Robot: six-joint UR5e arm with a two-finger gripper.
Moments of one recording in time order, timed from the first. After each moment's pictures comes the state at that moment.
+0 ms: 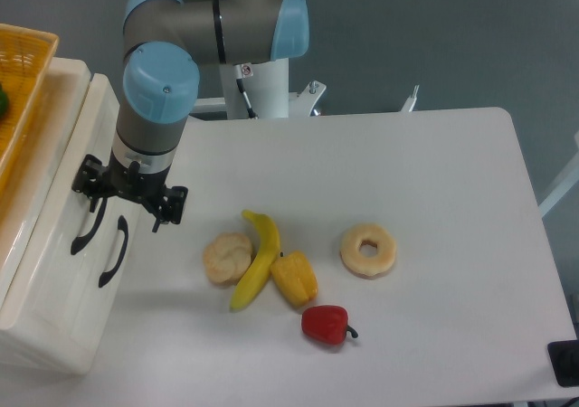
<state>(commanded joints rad) 2.15 -1.82 -1.61 -1.22 1.18 0.29</state>
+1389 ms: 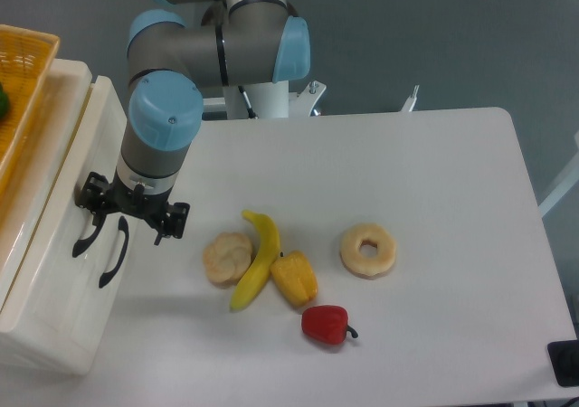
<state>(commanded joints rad) 2.15 -1.87 -1.58 -1.22 1.18 0.30</state>
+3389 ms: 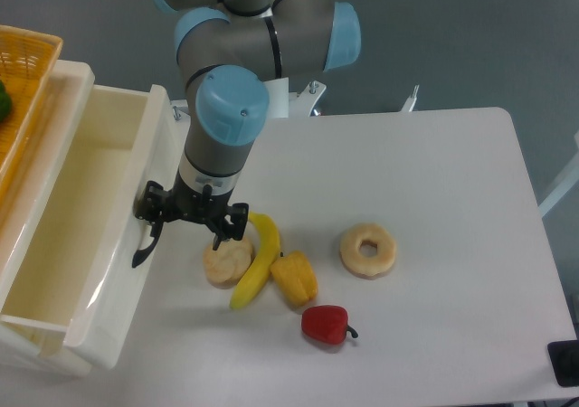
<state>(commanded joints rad) 2.30 -1.86 -1.57 -1.22 1.23 0.34</state>
